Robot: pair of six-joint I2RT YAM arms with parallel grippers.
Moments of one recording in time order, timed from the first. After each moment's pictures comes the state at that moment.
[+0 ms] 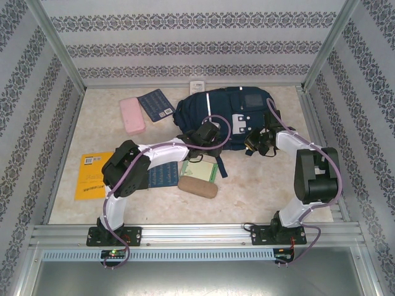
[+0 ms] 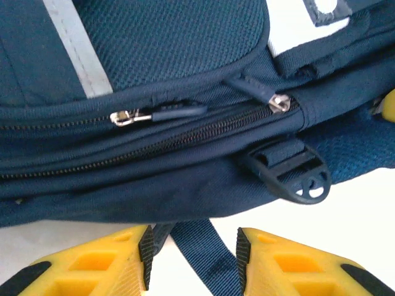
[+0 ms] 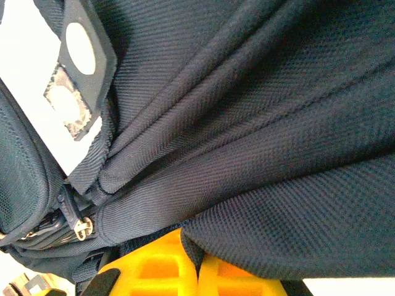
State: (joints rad) left arm -0.77 2.02 1.39 -0.21 -0.06 -0.47; right arm 0.04 1.67 0.98 -0.42 -0.36 0.84
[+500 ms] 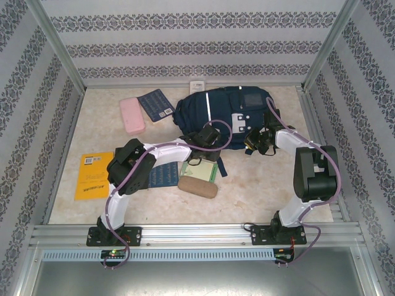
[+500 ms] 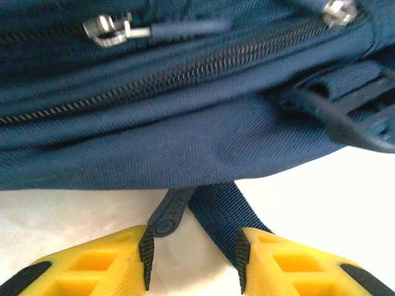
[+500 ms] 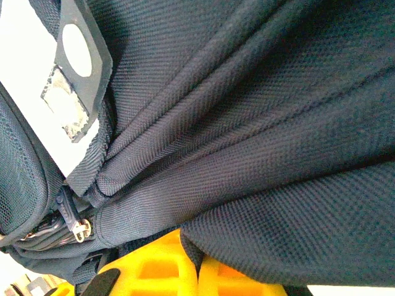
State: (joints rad) left arm -0.77 2.08 1.40 -0.28 -0.03 -0.41; right arm 0.04 1.69 1.00 -0.42 -0.37 0.83
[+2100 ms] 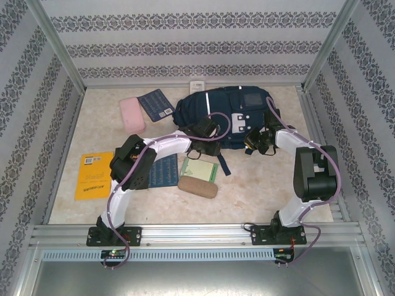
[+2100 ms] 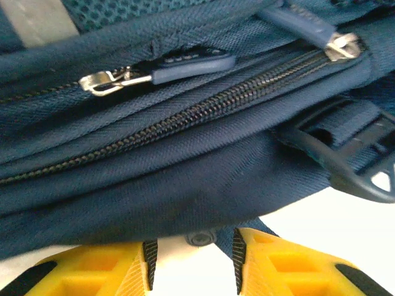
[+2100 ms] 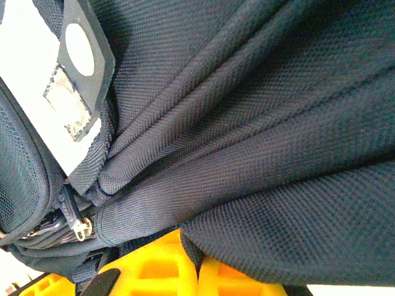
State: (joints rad) left arm -0.71 2.15 1.54 -0.39 0.12 -0.40; right arm 0.04 1.69 1.00 -0.42 -0.37 0.83
